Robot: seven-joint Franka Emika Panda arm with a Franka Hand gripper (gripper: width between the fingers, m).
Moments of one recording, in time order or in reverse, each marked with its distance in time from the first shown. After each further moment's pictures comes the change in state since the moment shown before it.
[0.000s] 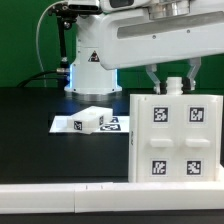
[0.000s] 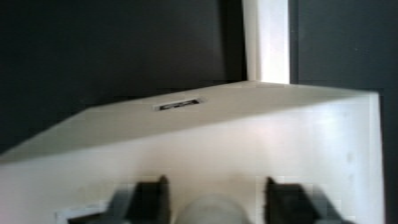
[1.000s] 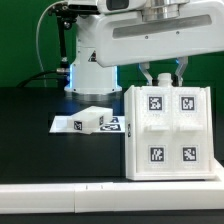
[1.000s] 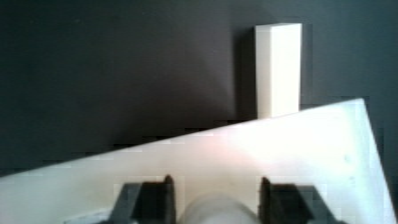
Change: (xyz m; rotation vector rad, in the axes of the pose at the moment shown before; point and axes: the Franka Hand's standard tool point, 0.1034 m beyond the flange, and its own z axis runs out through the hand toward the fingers) arm -0.039 0.007 -0.001 -0.012 -0.043 -0.038
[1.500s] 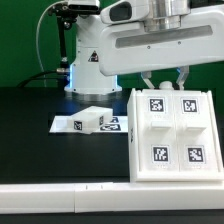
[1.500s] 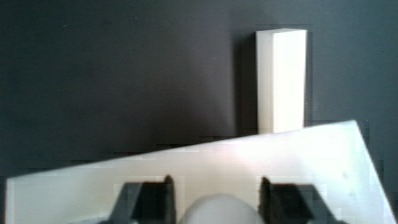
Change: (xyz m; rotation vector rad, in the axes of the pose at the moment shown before) arm -0.005 0.000 0.014 -0.005 0.018 -0.005
